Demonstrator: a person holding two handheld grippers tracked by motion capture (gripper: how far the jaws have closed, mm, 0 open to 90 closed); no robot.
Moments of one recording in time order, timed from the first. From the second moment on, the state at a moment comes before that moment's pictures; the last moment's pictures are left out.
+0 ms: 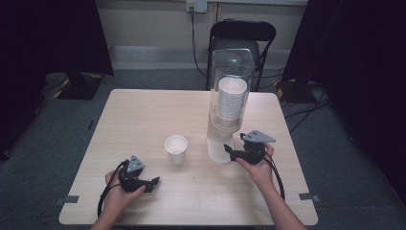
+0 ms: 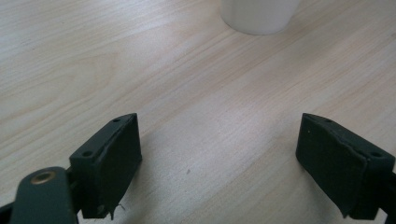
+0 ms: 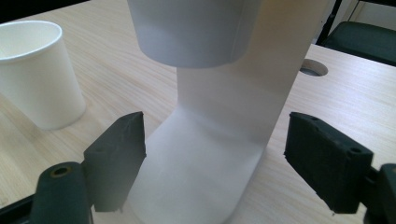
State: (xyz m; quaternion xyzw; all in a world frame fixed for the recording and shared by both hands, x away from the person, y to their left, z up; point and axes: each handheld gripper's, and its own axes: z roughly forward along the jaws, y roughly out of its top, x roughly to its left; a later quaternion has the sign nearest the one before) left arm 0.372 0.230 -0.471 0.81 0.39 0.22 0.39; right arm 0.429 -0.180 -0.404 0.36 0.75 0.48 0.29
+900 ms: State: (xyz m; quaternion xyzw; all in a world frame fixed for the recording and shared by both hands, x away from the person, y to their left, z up) left arm 0.373 0.229 -0.471 0.81 0.39 0.21 0.39; right arm 0.446 -0.156 -0.384 0.34 0.71 0.54 0.30
